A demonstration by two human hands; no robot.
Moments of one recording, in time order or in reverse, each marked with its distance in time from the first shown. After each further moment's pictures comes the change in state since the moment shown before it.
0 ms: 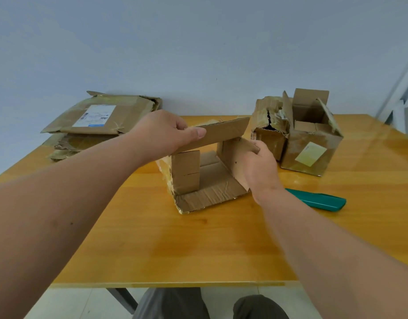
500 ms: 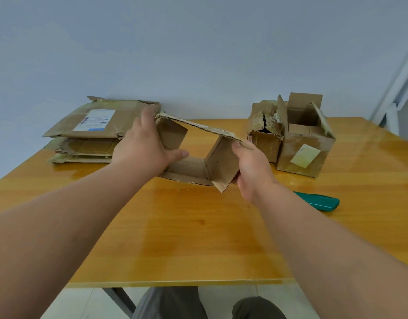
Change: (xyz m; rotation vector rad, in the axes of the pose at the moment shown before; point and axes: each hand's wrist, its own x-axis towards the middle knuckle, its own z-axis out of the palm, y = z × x) left_hand -0.007 -0.033 0.025 0.145 0.330 -0.136; right_hand -0.001 -0.016 0.010 0.361 -0.095 0.290
